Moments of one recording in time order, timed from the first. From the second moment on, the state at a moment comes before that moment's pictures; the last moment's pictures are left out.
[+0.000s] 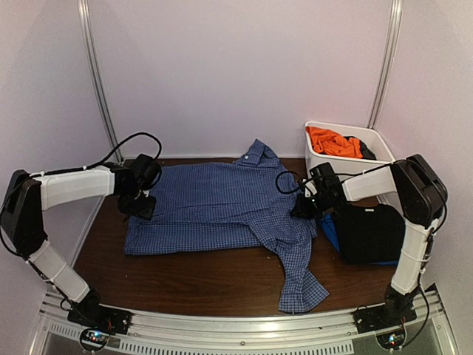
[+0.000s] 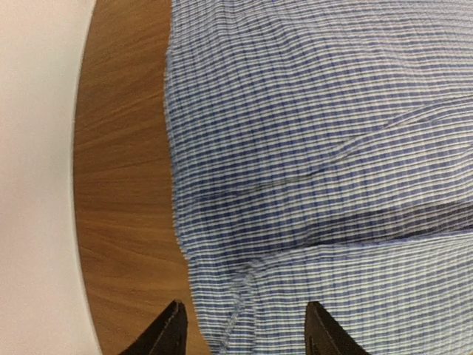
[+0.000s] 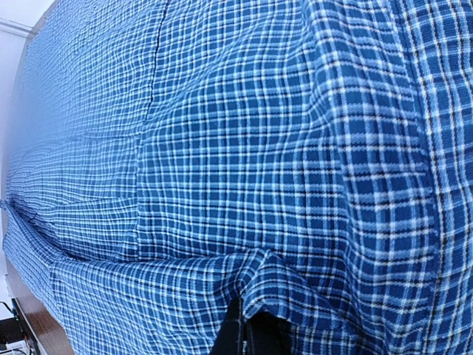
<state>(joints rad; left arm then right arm) -0.46 1.58 1.07 -0.73 -0.45 -0.27 0.40 1.91 1.08 -0.11 -0.32 0.49</state>
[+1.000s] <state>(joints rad) -0.26 1.57 0.84 -0.41 -0.08 -0.47 0.44 1.85 1.03 -0.11 -0.30 0.48</state>
